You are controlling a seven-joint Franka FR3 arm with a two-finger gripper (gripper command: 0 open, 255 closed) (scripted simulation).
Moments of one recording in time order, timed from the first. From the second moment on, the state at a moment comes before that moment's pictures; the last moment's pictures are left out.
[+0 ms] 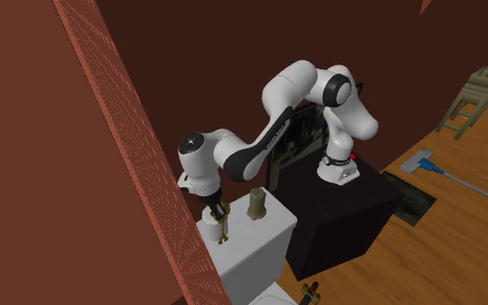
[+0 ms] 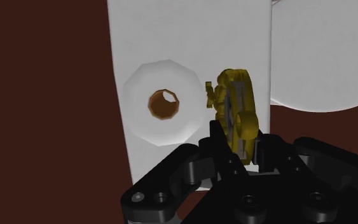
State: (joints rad) arm 0.16 0.64 0.13 -1.39 -0.09 1.88 0.02
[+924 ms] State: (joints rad) arm 0.17 0.59 0.13 -1.28 -0.09 1.72 0.01
